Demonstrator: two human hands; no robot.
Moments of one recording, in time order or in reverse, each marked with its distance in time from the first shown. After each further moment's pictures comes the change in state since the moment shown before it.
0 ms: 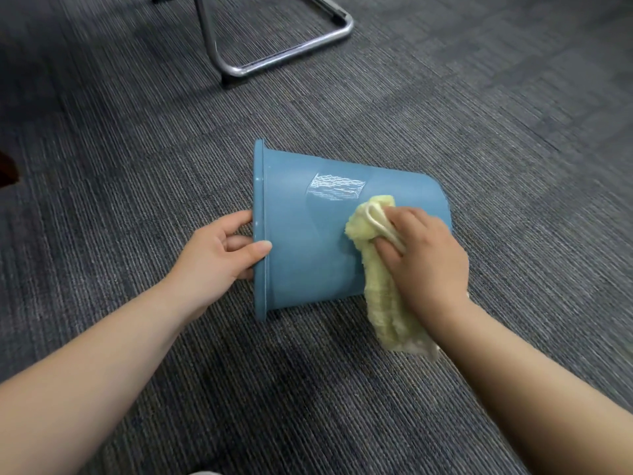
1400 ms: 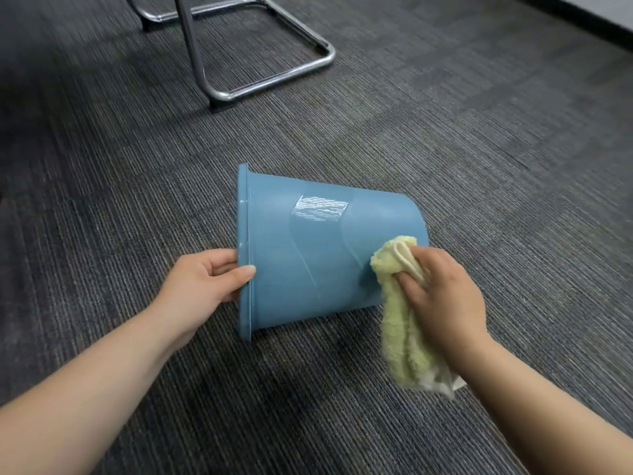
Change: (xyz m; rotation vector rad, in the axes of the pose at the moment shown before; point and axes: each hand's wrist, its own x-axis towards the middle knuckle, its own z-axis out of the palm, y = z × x) left_hand -0.012 0.011 0.013 -0.031 0.045 -0.047; right_hand -0.021 0.038 -0.021 0.104 -0.038 0.126
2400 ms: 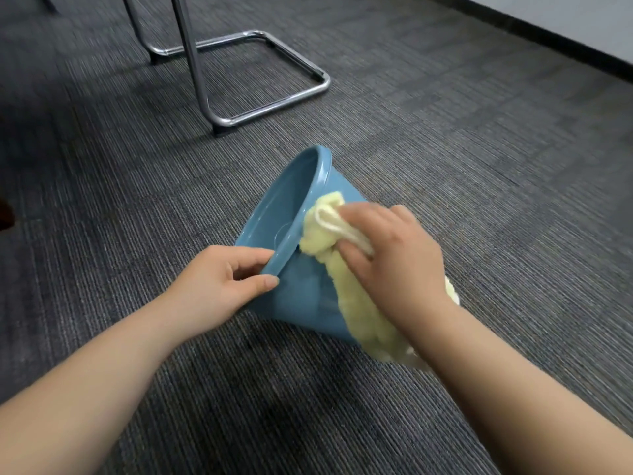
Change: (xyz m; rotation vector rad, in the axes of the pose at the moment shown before) left_hand -0.008 0.050 0.002 0.365 -0.264 0.281; right_hand 0.020 -0.090 -0.031 -0.018 0.094 -0.373
